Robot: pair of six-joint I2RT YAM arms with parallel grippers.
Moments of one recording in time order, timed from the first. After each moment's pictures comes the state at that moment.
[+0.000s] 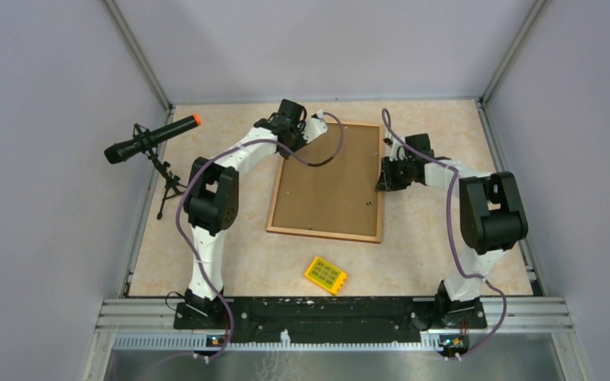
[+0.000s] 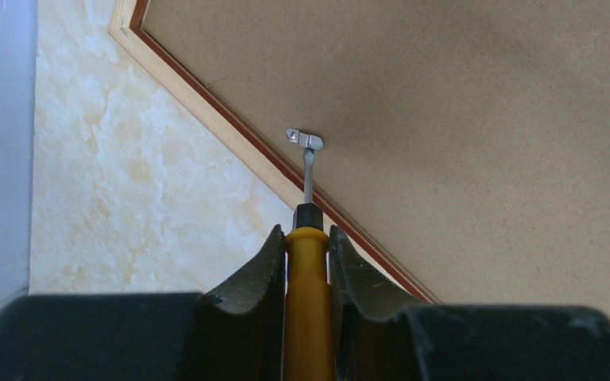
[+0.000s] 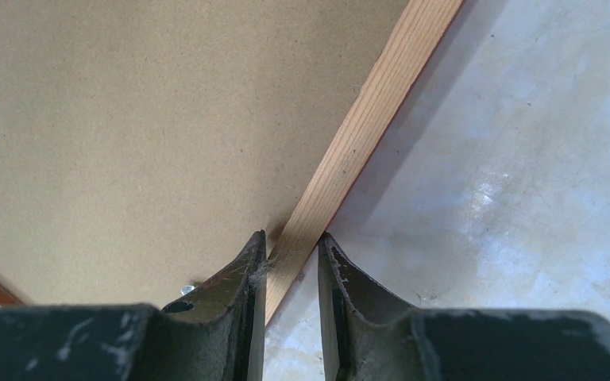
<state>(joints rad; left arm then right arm) -0.44 2.13 1.75 -0.54 -0.05 0.69 0.18 1.79 1.04 -0.21 -0.39 0.00</state>
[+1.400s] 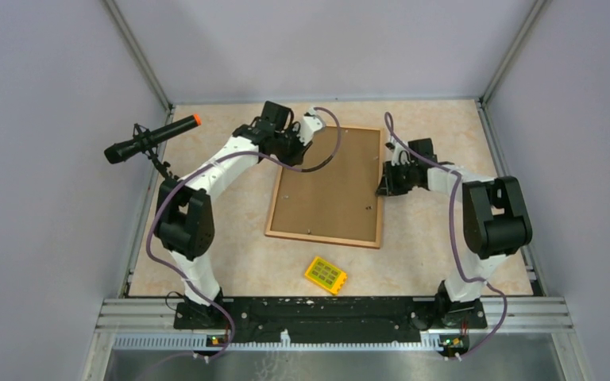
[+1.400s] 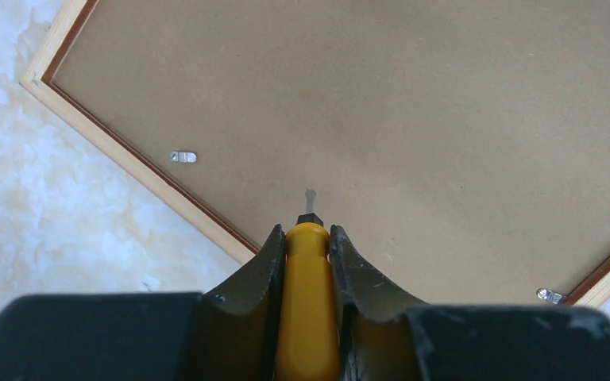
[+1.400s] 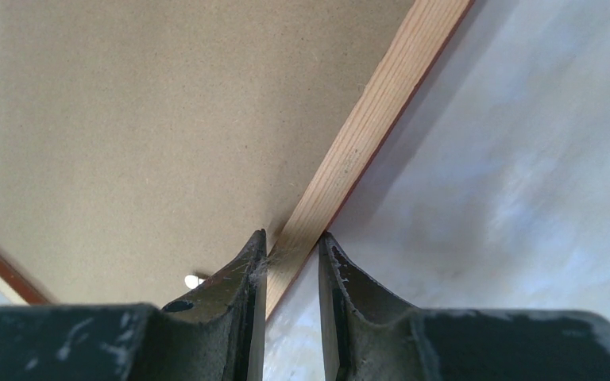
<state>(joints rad) -0.44 1.86 1.57 -0.56 0.31 0.49 0.17 1.77 1.00 -0.20 -0.44 0.01</state>
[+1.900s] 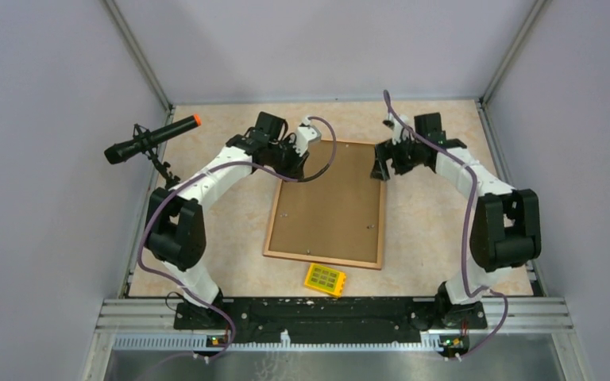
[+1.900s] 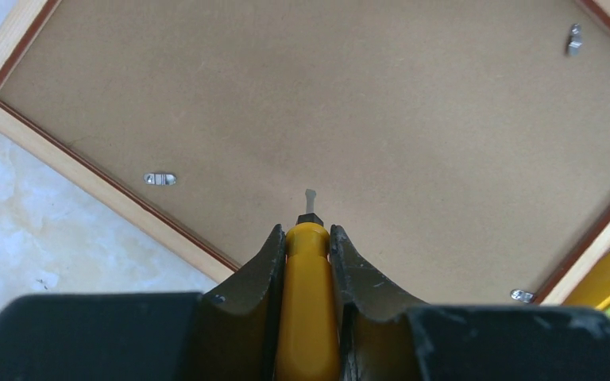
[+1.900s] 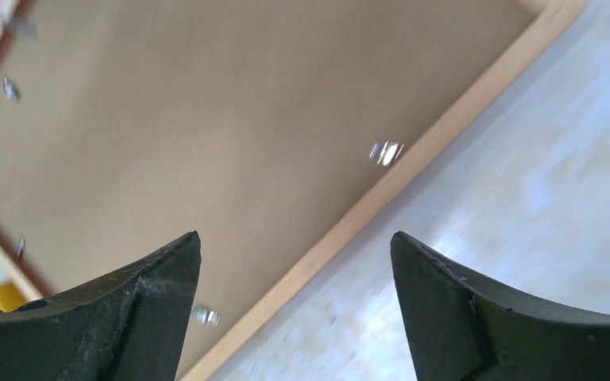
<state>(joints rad) -0.43 1.74 1.39 -0.56 0.44 0.42 0.17 1.62 1.12 -0.45 -0.49 -0.18</state>
